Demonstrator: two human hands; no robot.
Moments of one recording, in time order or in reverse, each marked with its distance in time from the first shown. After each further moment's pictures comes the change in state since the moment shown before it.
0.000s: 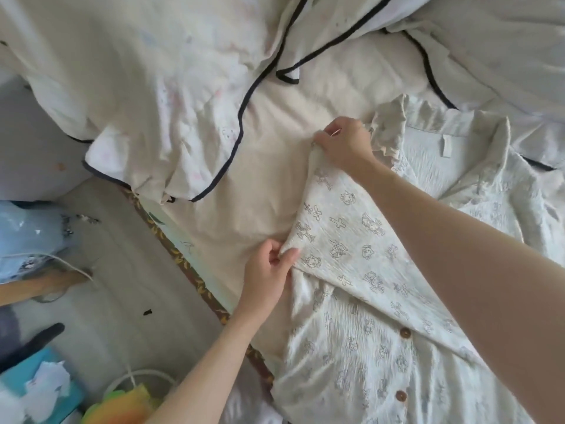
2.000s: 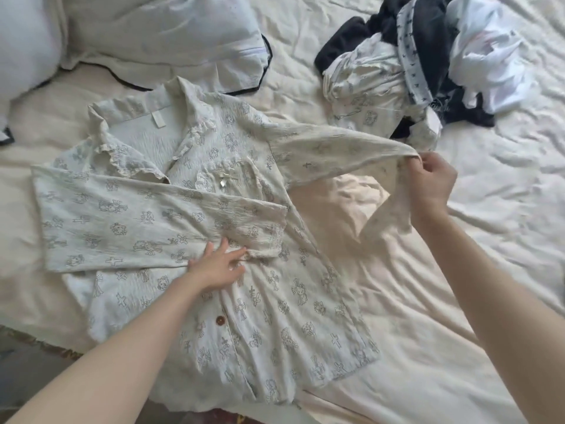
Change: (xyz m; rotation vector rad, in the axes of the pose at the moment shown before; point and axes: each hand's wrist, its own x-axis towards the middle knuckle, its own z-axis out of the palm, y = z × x) left_hand -0.085 -0.012 0.260 1.607 -0.747 0.075; right_hand -0.284 0.413 -0.296 0.648 0.971 0.395
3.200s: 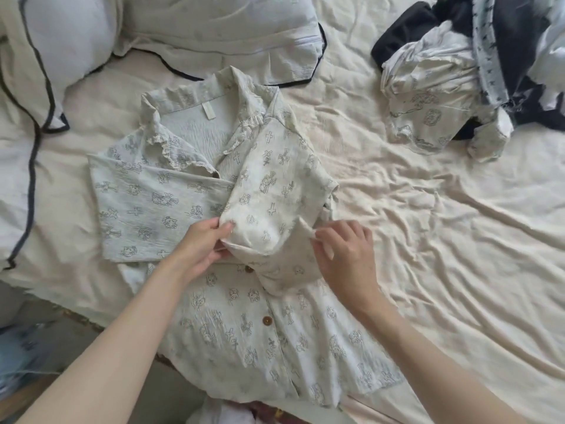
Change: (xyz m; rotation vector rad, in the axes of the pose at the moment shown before) left_hand -0.030 -0.073 -0.055 -1.540 0.253 -0.116; right_hand -0.173 0.014 0.090 -0.493 -0.399 -0.824
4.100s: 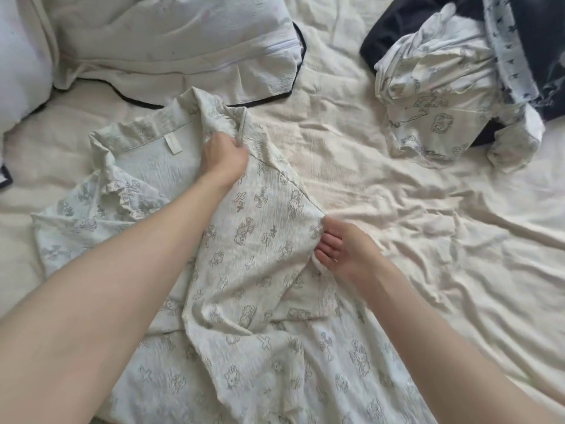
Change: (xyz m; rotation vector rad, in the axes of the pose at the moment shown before) left_hand 0.135 0.146 0.103 0.896 0.438 0.507; right_hand 0.097 0.065 0.048 1.306 -0.220 1.572
